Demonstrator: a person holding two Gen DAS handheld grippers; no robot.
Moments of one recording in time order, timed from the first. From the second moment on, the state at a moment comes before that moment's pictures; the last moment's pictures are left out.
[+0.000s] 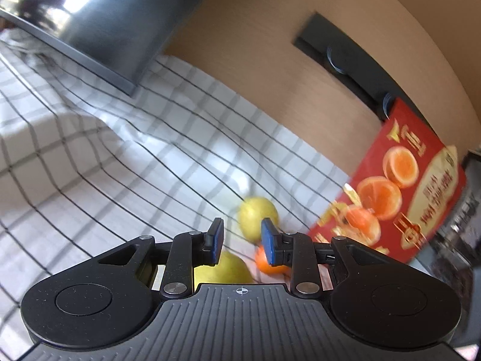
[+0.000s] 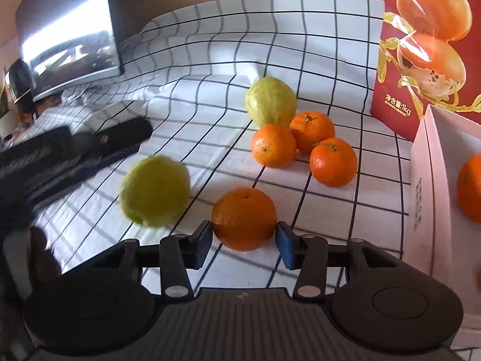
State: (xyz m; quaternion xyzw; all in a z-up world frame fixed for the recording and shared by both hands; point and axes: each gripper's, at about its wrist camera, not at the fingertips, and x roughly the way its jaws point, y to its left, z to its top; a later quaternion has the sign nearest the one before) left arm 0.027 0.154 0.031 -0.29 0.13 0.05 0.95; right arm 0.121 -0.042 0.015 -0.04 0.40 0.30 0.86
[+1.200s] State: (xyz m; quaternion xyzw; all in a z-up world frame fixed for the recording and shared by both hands) left arm 0.047 0.125 0.018 -0.26 0.24 -0.06 0.93; right arm 0.038 -0.106 0.068 -0.07 0.36 0.32 0.88
